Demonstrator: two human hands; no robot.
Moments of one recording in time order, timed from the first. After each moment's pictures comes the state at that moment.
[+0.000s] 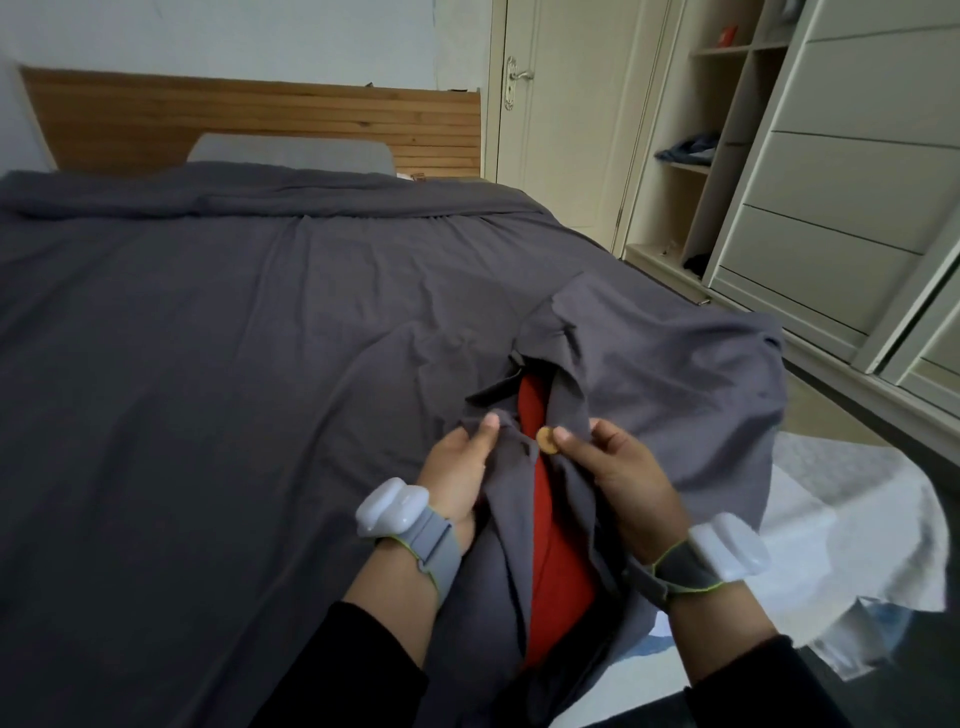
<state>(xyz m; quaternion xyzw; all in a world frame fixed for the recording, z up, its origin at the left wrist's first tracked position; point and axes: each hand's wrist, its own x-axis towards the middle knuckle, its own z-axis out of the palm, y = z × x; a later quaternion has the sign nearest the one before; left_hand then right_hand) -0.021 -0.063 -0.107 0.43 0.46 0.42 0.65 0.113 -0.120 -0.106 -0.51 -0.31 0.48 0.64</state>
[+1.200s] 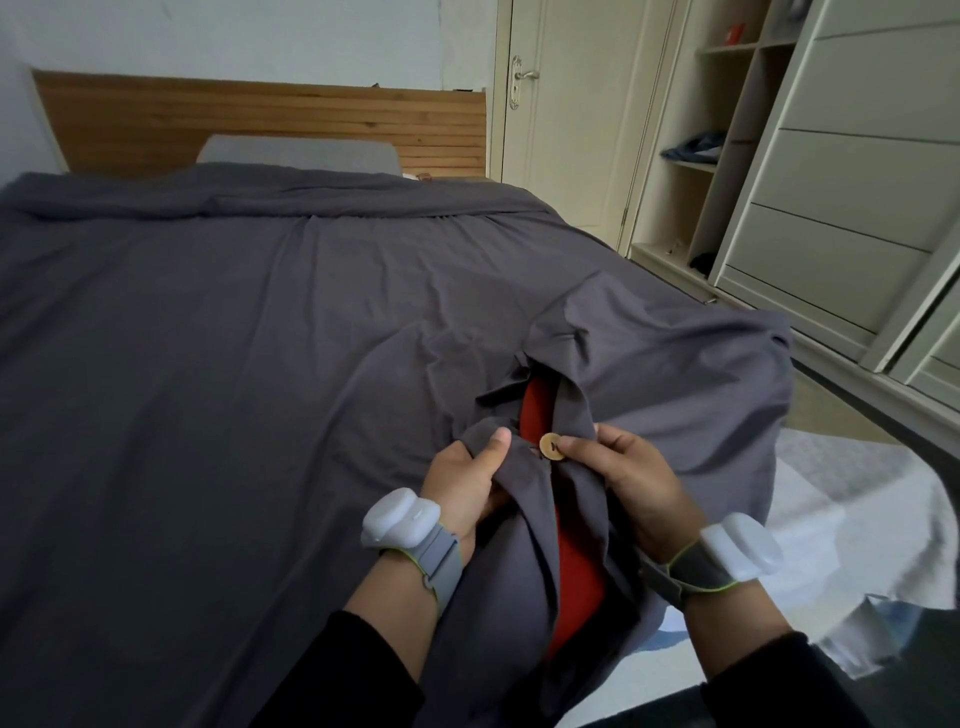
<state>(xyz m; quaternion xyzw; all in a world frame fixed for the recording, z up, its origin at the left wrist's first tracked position) -0.033 -0.076 -0.114 0.40 0.43 0.41 0.70 0.116 -0.126 -0.104 -0.54 -0.33 0.50 0.60</state>
